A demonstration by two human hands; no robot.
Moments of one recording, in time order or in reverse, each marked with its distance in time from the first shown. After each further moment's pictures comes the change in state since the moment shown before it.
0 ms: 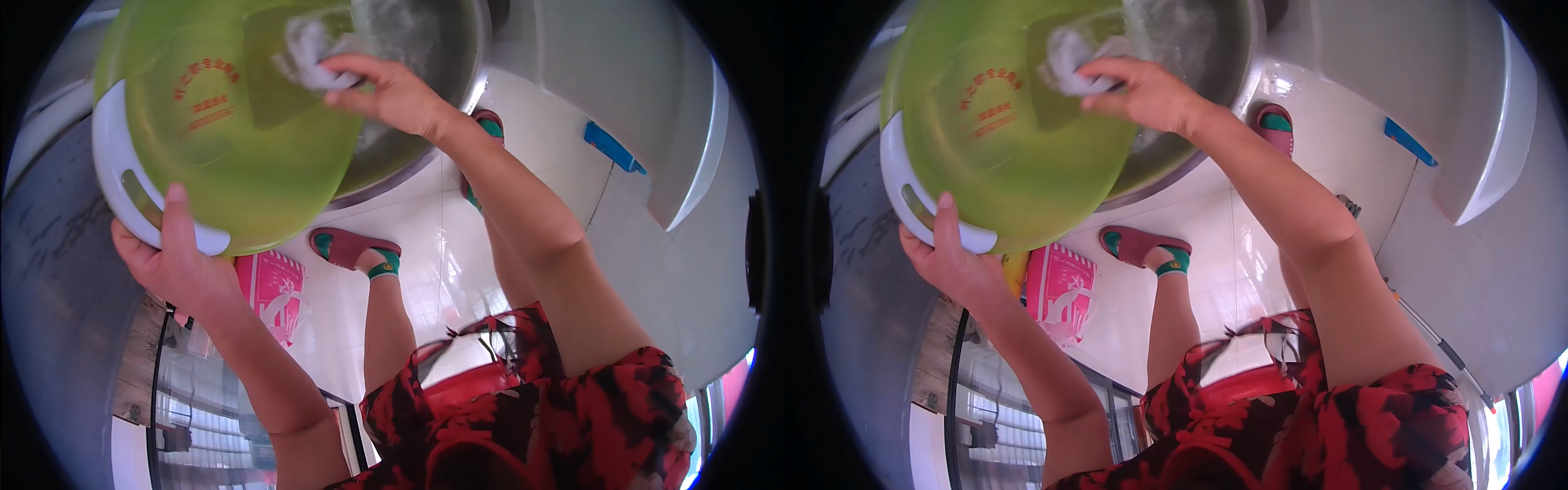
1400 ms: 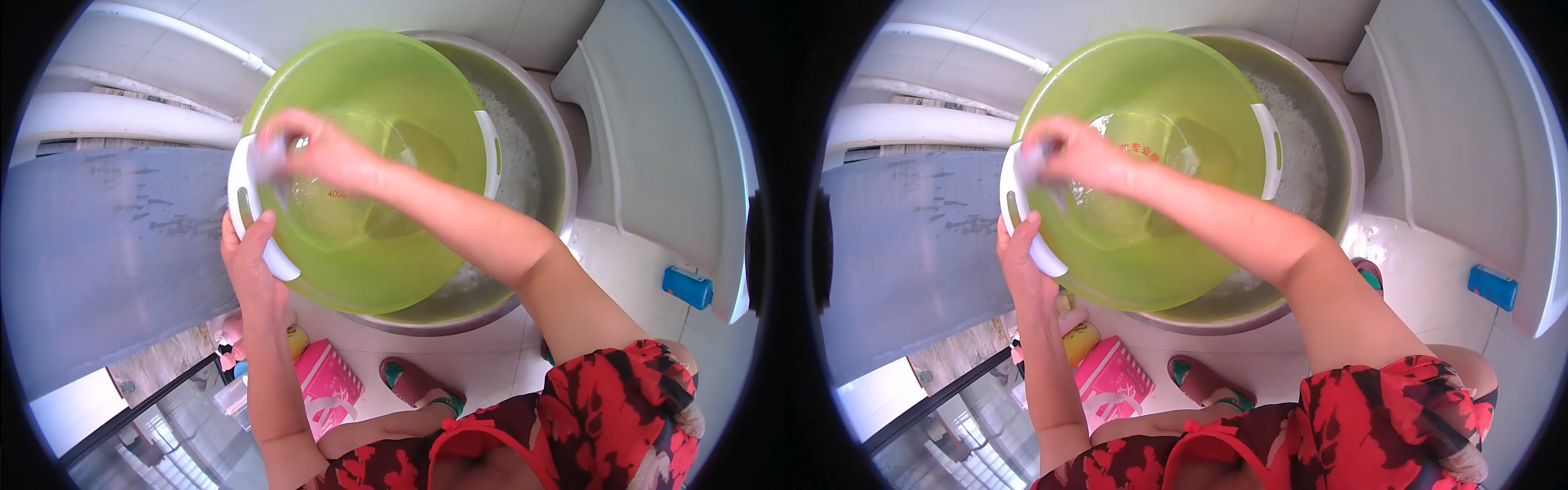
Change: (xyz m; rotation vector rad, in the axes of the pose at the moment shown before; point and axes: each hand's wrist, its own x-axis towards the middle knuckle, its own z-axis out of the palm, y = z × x) left_hand 0.052 -0.048 -0.026 -0.343 -0.168 0.033; right_hand 0.110 -0.110 0.121 0.438 -0.385 -0.728
